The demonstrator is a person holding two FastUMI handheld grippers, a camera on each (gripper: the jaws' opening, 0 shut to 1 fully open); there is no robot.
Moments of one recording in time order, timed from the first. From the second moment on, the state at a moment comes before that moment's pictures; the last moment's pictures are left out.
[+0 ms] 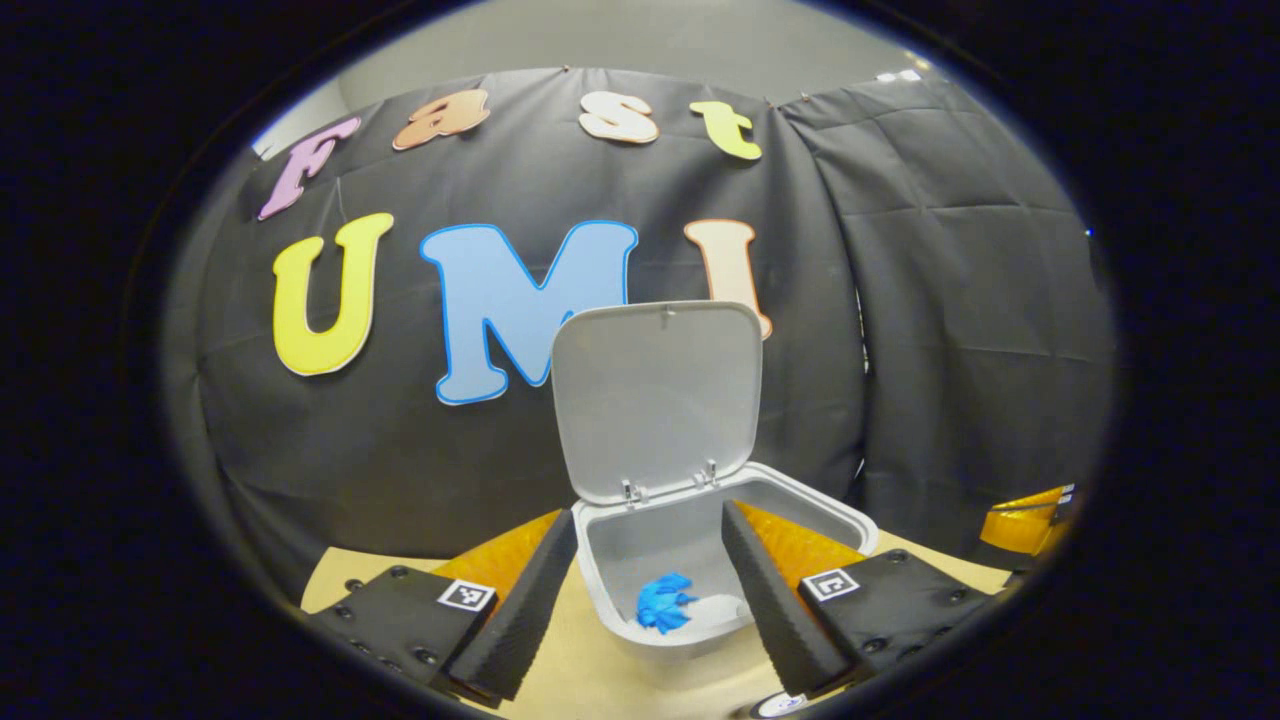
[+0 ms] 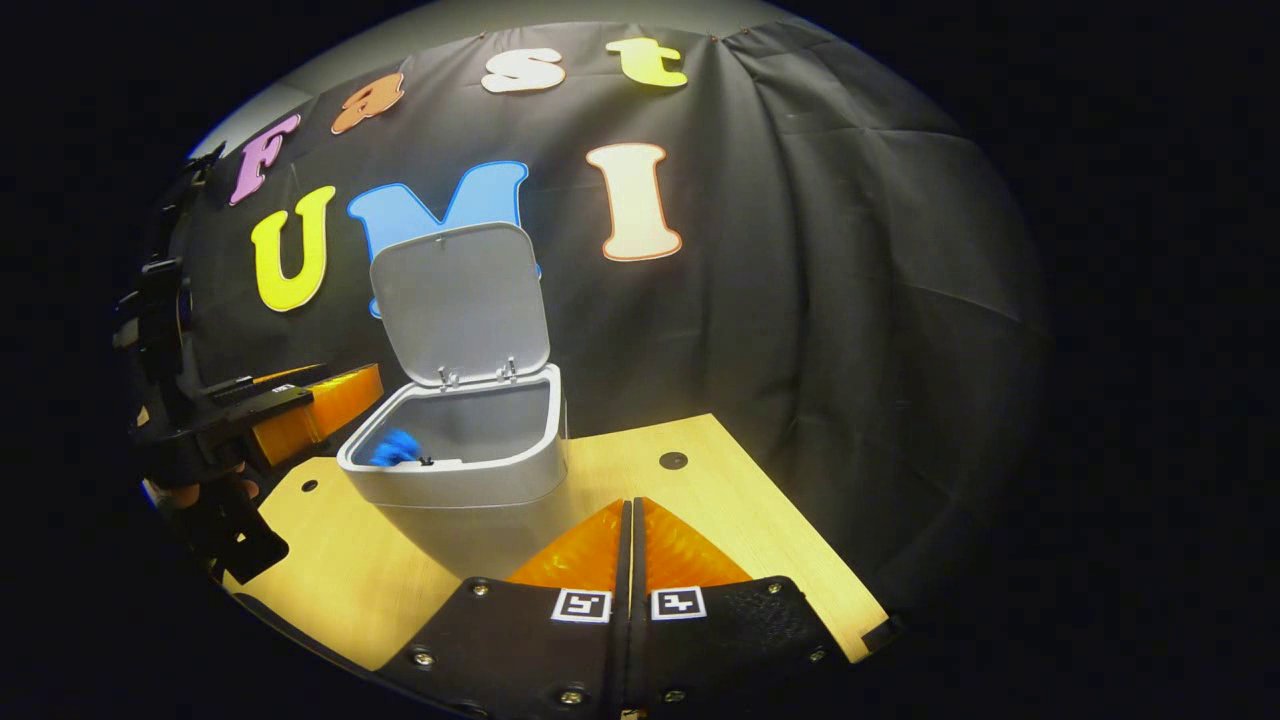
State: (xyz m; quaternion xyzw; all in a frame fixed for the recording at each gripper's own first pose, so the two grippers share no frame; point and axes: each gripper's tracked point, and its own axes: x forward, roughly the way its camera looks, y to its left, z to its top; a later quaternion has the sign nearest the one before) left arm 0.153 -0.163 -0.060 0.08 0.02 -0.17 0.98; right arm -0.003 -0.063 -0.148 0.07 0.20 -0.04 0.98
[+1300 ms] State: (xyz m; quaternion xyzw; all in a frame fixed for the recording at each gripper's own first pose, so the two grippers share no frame) left arm 0.128 -0.075 -0.044 0.06 0.01 -0.09 0.99; right arm -0.016 0.048 -0.217 0.05 0.28 0.15 0.95
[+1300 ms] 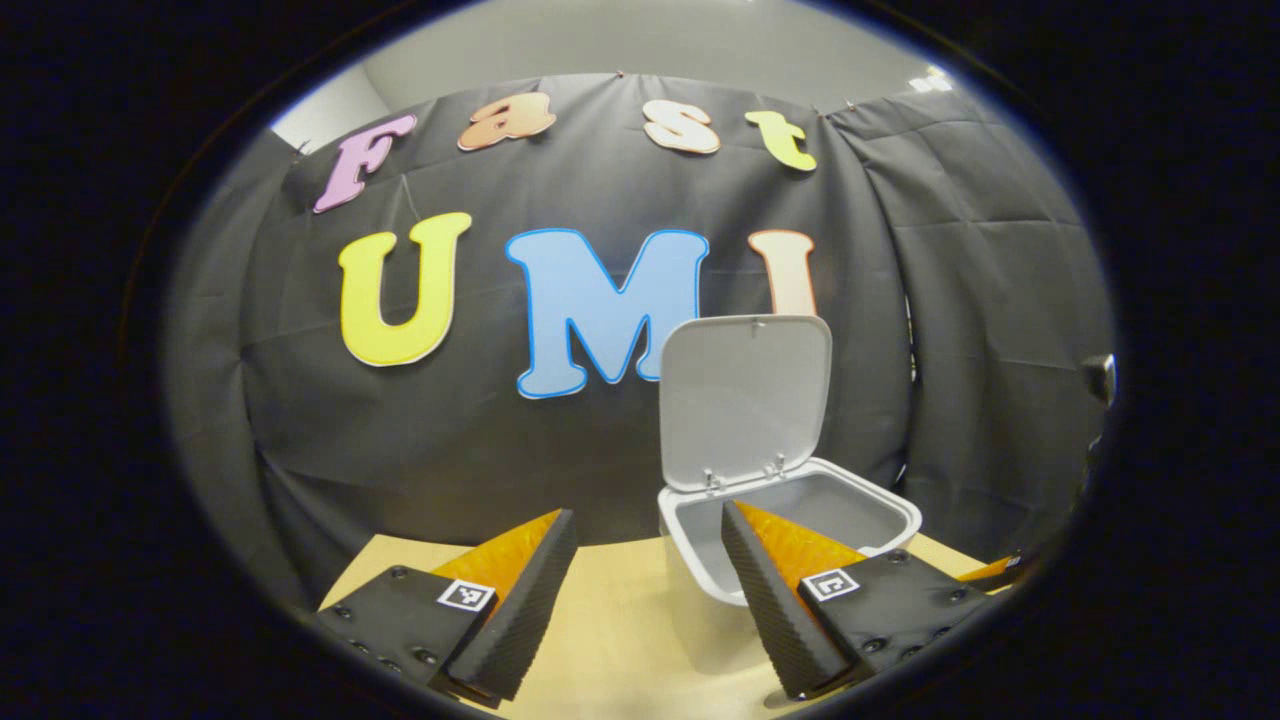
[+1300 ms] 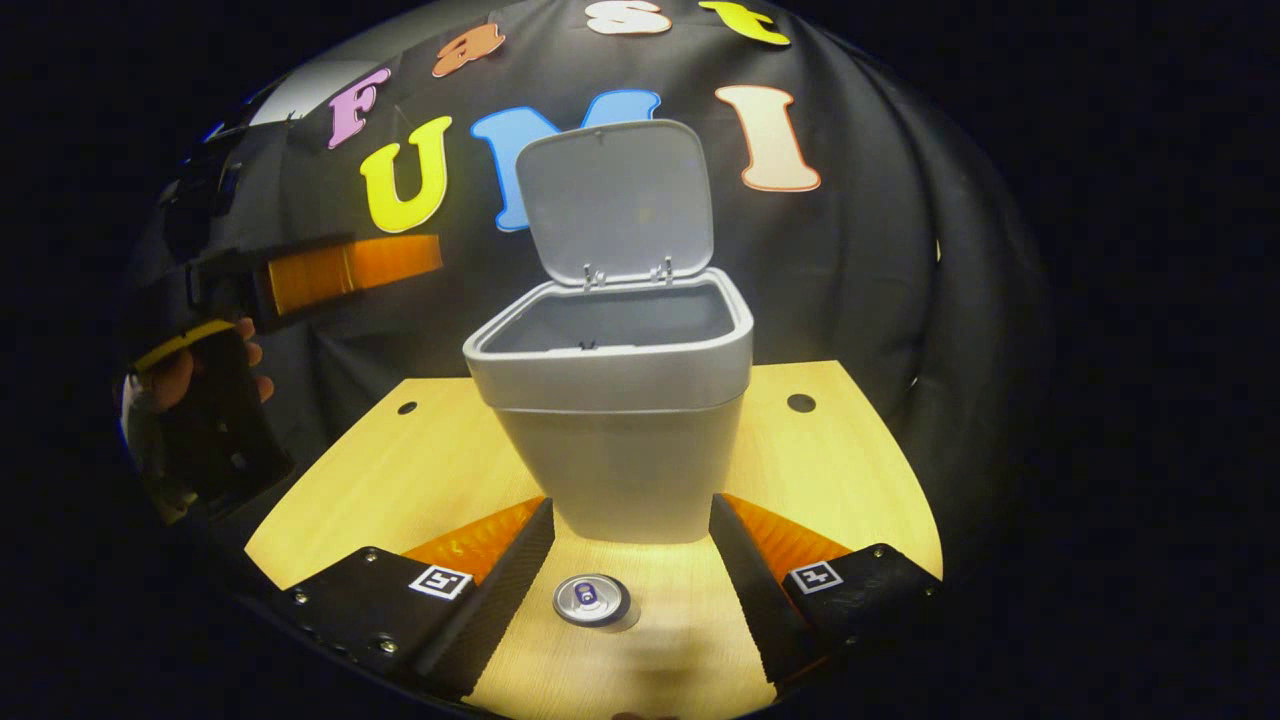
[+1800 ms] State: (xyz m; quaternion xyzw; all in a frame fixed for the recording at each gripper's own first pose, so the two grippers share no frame) left arm 0.101 -0.021 -0.041 0.04 0.02 -0.03 1.00; right arm -0.026 0.080 -0.276 -0.01 0.34 0.21 0.92
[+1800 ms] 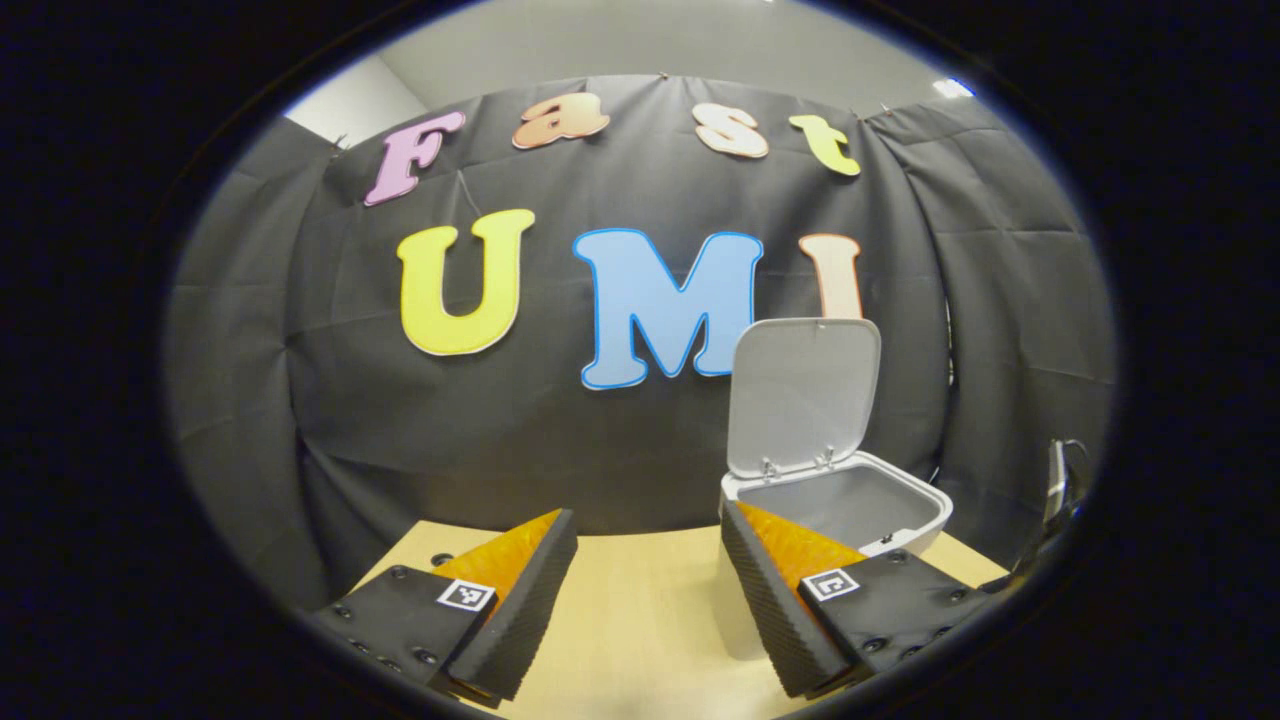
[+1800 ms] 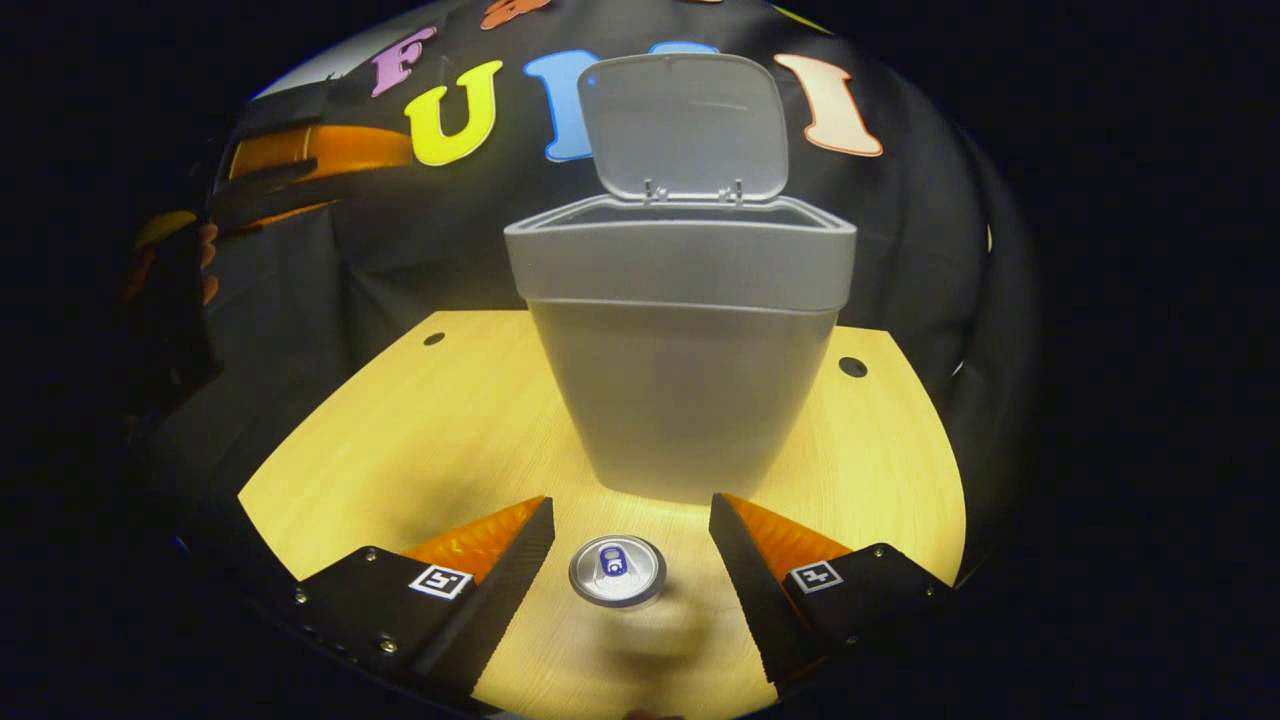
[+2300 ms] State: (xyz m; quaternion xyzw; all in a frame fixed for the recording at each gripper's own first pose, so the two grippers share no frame) left arm 0.072 0.012 -0.042 0.01 0.03 0.01 1.00; right arm -0.039 0.090 -0.327 -0.05 0.38 0.23 0.90
